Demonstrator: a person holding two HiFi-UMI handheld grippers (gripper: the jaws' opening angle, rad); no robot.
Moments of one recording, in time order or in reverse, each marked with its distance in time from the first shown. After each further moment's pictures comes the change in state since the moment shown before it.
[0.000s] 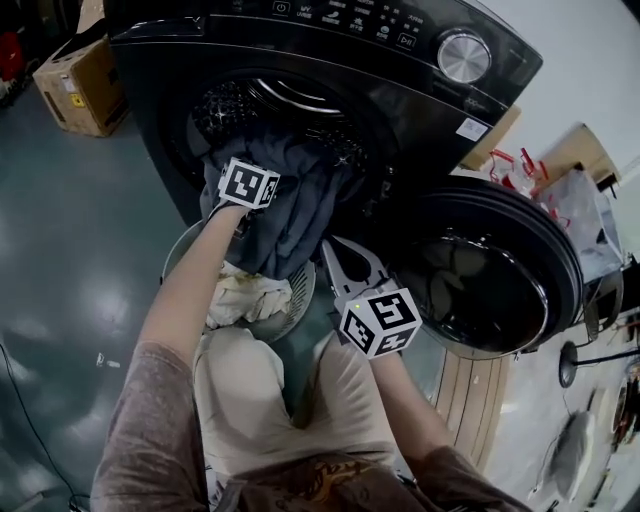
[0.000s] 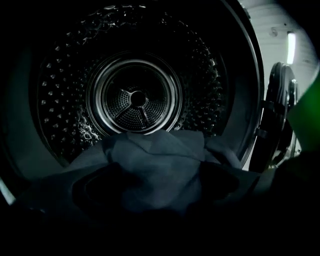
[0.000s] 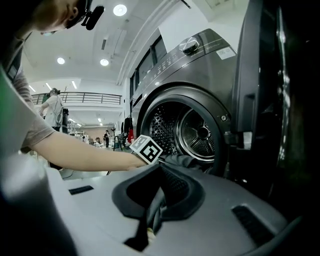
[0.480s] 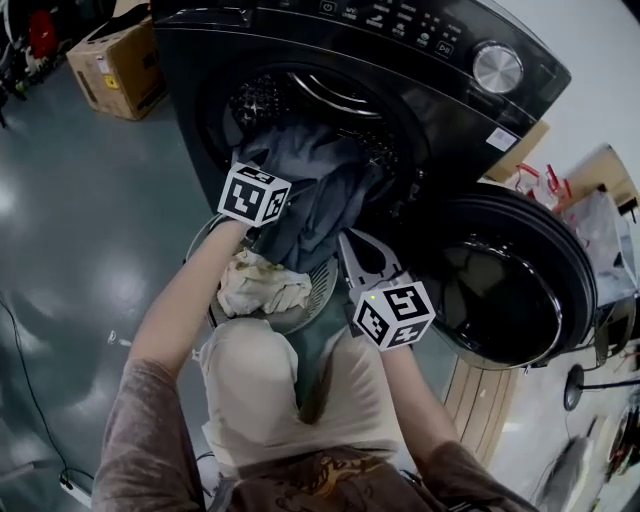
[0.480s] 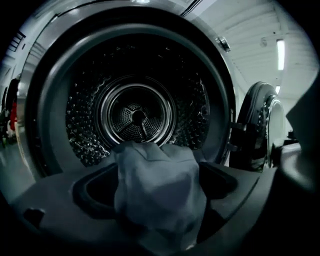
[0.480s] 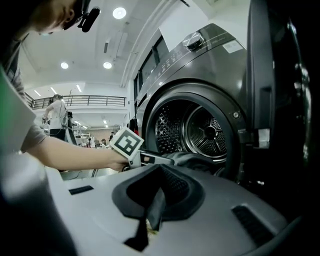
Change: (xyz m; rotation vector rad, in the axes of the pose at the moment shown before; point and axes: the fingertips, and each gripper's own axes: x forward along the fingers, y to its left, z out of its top) left arm -0.084 -0.016 0.015 -0.003 -0.152 -0.028; right arm 0.013 0.014 0.003 0.005 -0.008 0.068
